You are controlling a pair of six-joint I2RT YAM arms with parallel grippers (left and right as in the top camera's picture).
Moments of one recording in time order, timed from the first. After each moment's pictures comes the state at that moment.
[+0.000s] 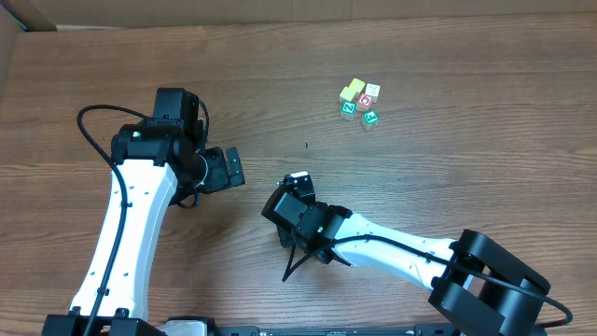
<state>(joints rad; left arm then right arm) -0.06 1.46 1.29 -1.23 0.07 -0.33 1.02 1.82 1.07 -0.38 0.17 0.75</state>
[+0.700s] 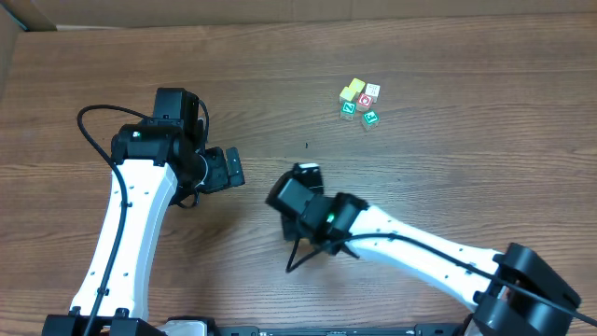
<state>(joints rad) -0.06 1.46 1.29 -1.23 0.07 -0.33 0.98 1.70 1.17 -0.65 0.11 0.84</state>
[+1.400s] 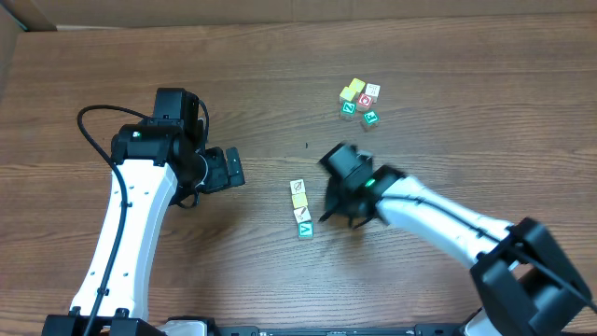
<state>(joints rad) -0.06 1.46 1.29 -1.23 0.07 -0.33 0.70 1.72 1.04 -0.58 -0.01 0.88</state>
